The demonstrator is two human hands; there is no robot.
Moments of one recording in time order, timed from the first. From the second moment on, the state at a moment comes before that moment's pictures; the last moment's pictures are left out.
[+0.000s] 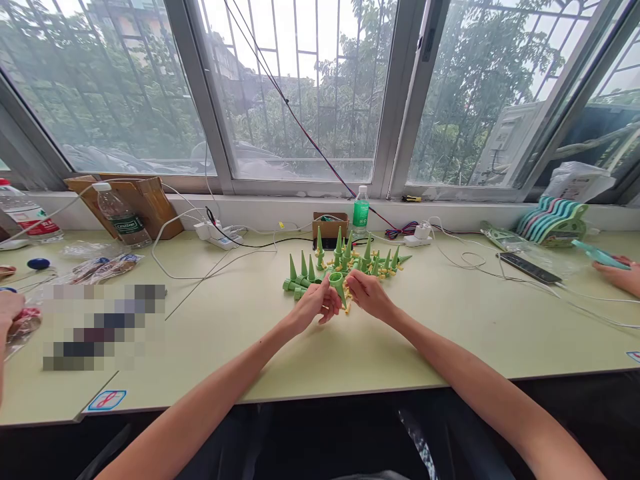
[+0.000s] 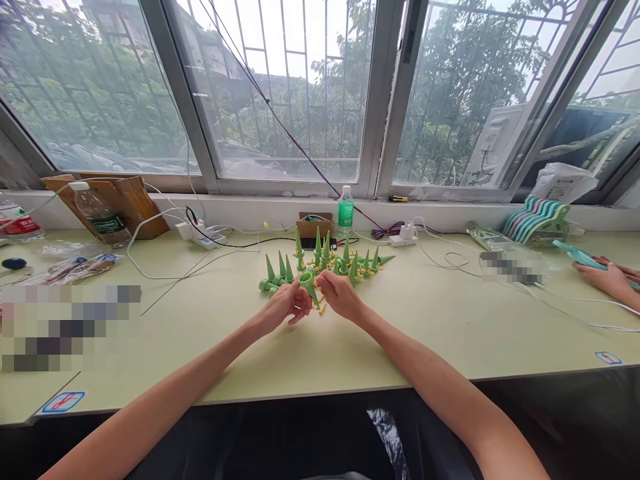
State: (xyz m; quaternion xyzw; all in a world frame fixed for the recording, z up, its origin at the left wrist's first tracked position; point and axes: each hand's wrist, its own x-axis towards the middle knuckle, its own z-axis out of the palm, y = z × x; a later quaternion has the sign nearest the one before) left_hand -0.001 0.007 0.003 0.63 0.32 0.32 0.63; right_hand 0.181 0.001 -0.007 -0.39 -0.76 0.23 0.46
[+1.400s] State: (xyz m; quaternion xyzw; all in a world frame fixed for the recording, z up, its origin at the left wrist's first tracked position) left_hand -0.002 0.011 -0.005 0.81 0.32 0.43 0.25; right_hand 0.181 0.006 -0.011 -0.42 -0.76 0.24 0.44
